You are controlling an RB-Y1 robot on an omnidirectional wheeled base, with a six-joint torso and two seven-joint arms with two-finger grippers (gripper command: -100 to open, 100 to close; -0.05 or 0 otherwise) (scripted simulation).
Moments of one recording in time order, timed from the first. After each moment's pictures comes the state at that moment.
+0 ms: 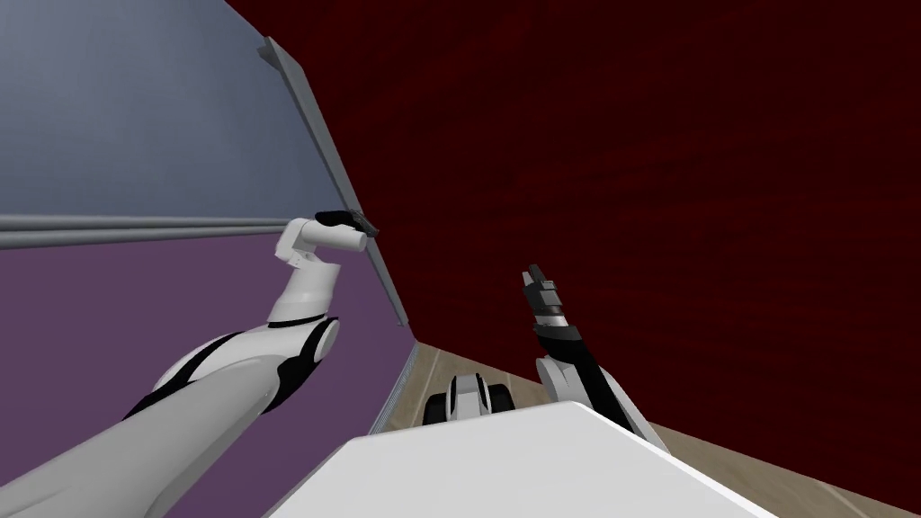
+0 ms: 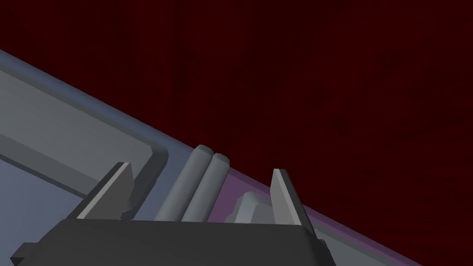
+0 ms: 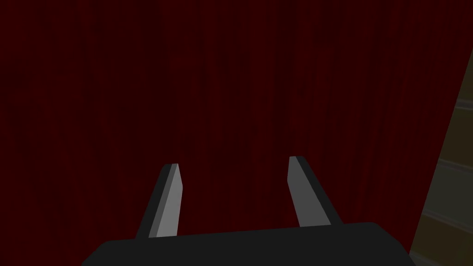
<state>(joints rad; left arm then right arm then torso) -0.93 0.76 0.14 -1.55 0.03 0.92 0.83 0.50 0.03 0.03 -2.34 0.11 -0.37 0.04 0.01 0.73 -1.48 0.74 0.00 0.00</state>
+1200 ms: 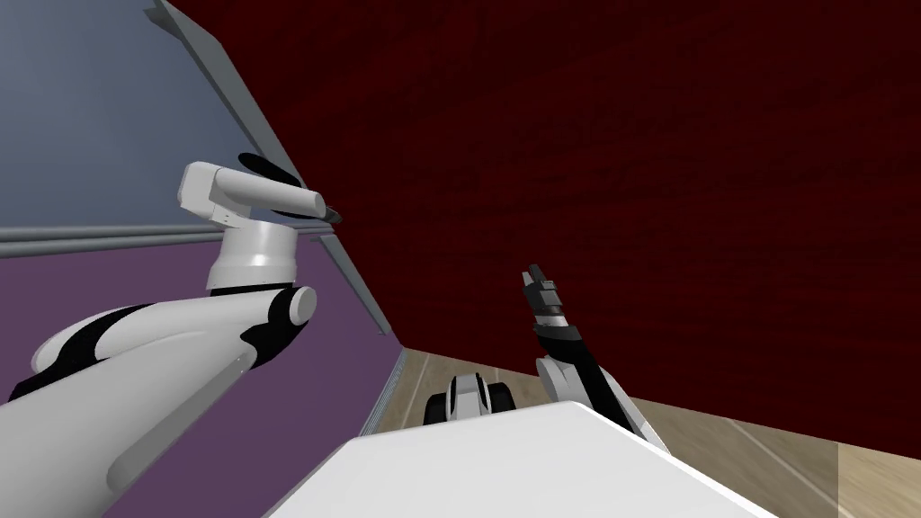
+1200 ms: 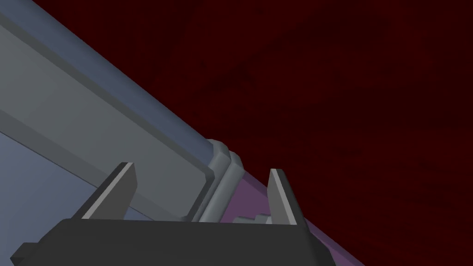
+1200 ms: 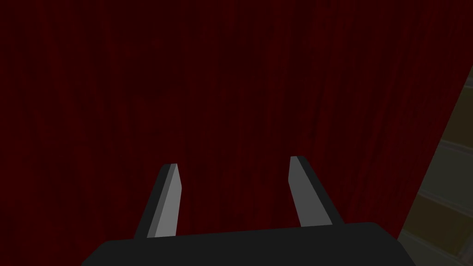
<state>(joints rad) -1.23 0.92 0.18 -1.23 -0.01 1.15 1.02 0.50 0.03 0.03 -2.34 0.11 -0.37 0.04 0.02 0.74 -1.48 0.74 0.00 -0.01</state>
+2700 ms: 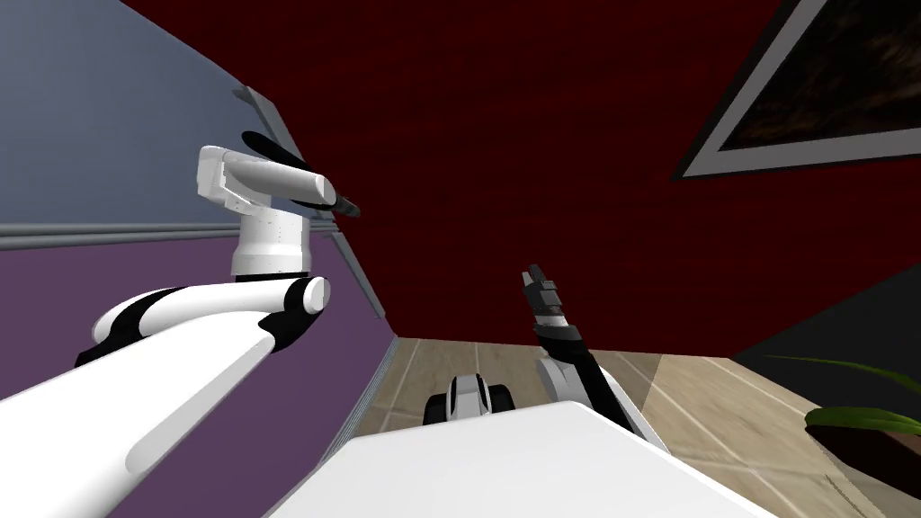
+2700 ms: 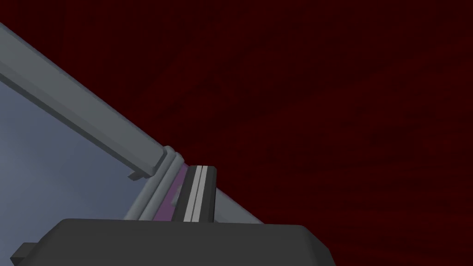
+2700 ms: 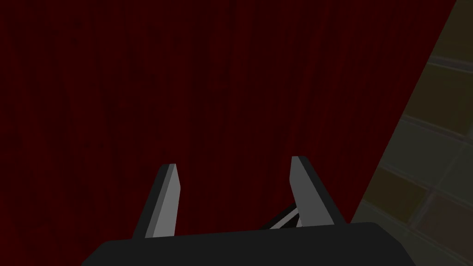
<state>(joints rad) -1.33 0.85 0.15 -1.25 0.12 1.22 0.98 0.50 0.03 0.03 -2.34 0.11 -0.37 0.04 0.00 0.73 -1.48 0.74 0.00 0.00</state>
